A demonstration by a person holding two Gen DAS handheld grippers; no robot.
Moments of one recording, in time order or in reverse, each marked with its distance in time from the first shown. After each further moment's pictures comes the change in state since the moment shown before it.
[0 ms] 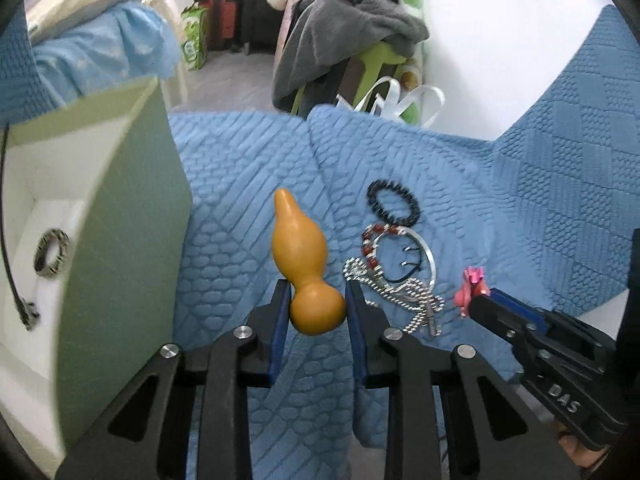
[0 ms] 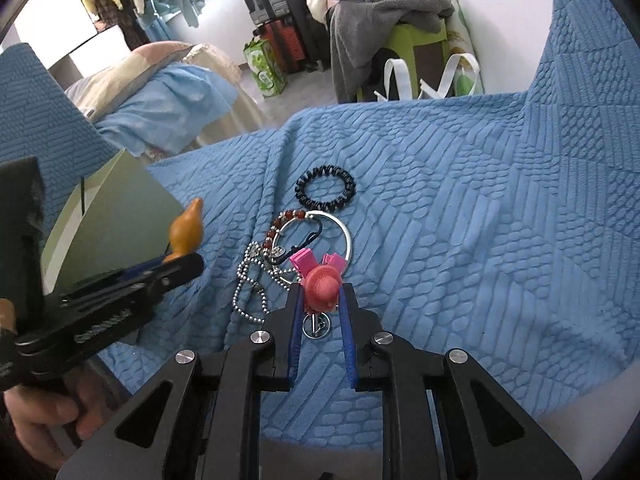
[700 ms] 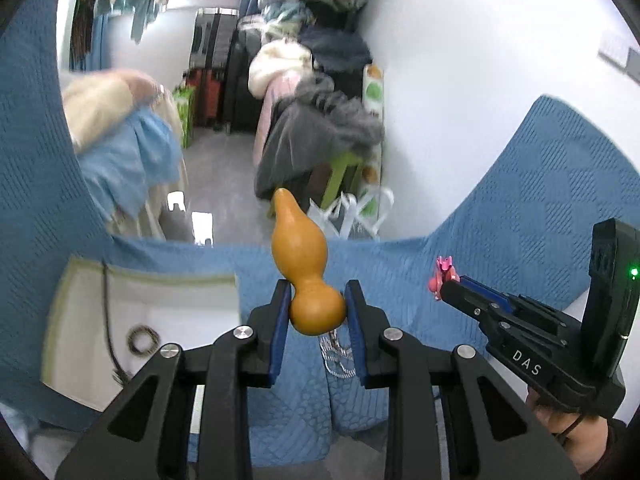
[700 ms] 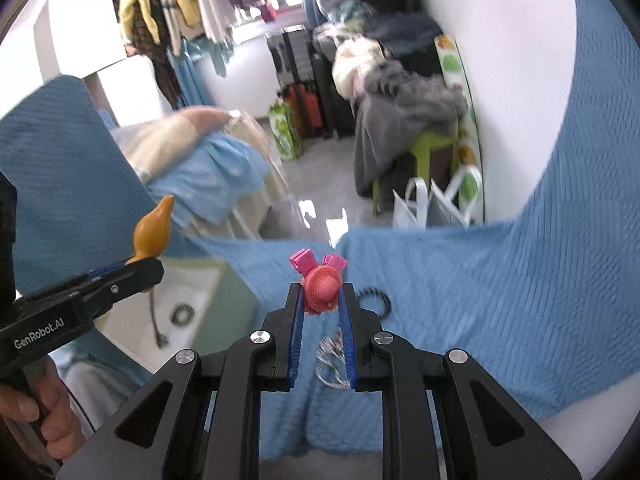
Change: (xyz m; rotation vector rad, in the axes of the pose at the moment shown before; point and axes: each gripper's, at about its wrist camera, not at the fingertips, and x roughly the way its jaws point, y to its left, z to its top) left arm -0.191 0.023 0.066 0.036 -0.245 -0.106; right arm -0.134 0.099 0.080 -0.105 -0.228 -0.016
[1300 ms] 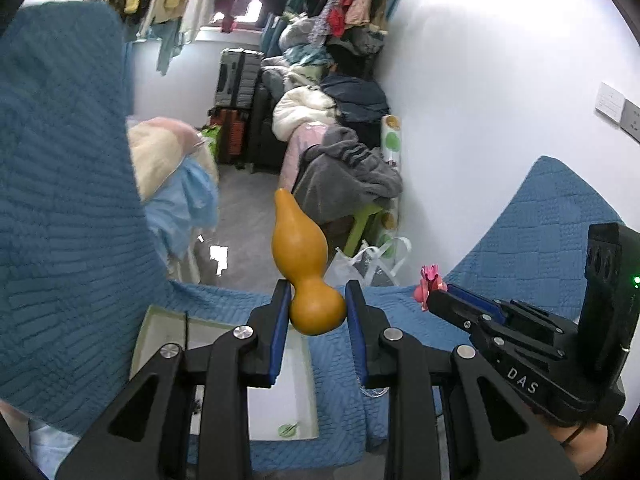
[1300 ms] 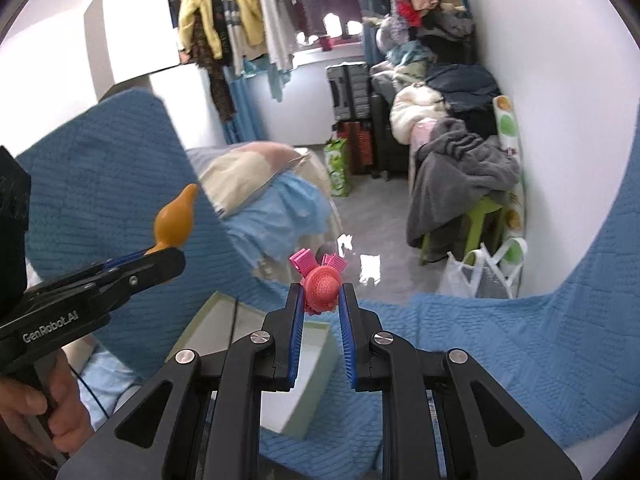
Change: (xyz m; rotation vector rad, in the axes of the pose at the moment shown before) left arm -0.074 0.067 0.034 -0.039 -0.098 0.040; right arm -0.019 0.109 0.046 -0.120 -0.047 0.115
